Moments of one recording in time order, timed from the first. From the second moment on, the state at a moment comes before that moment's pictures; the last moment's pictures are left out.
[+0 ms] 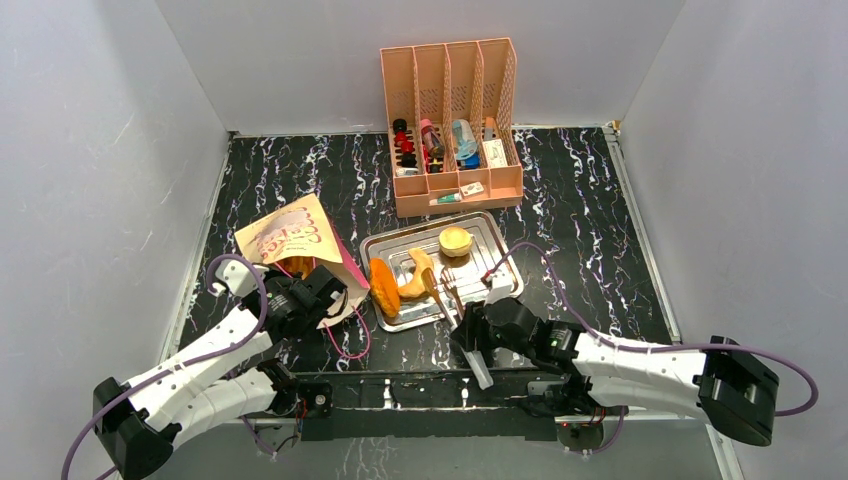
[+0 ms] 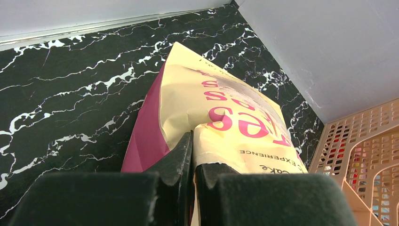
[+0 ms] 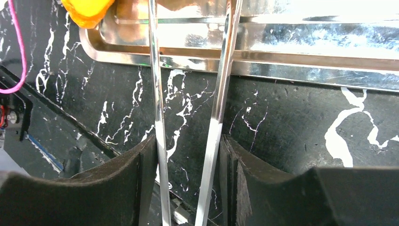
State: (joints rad) left arm -0.78 0.87 0.70 -1.16 -1.38 -1.80; right arm 1.06 0.91 0.27 -0.01 0.19 0.74
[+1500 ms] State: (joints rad) left arm -0.78 0.87 0.70 -1.15 -1.38 -1.78; right arm 1.06 0.65 0.47 -0.29 0.20 0.78
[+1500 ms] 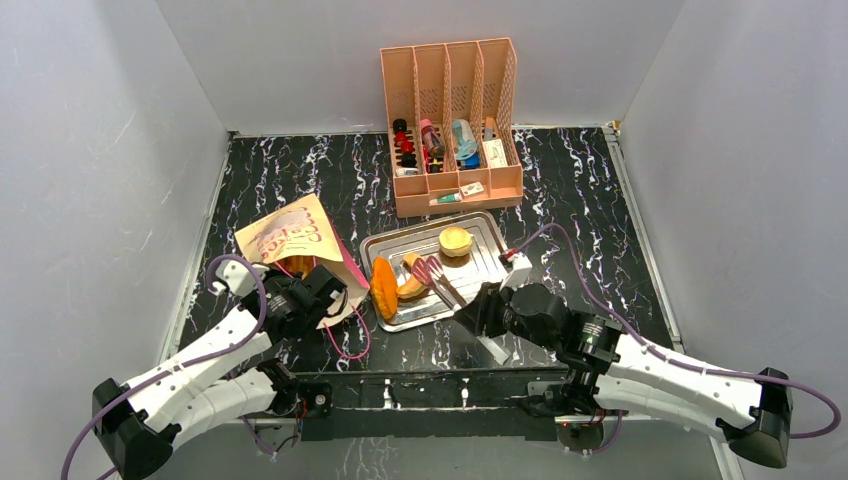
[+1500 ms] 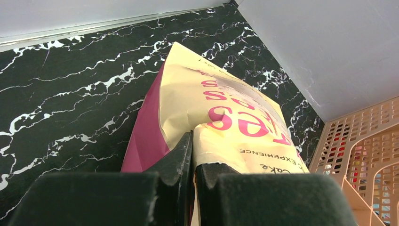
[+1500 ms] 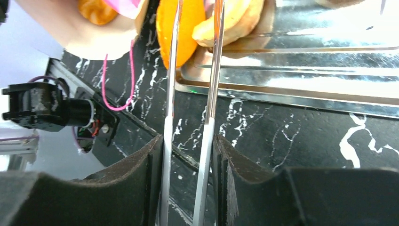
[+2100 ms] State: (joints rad) left arm -0.78 0.87 0.70 -1.00 -1.35 -1.63; right arm 1.17 0.83 0.54 -0.09 0.09 0.88
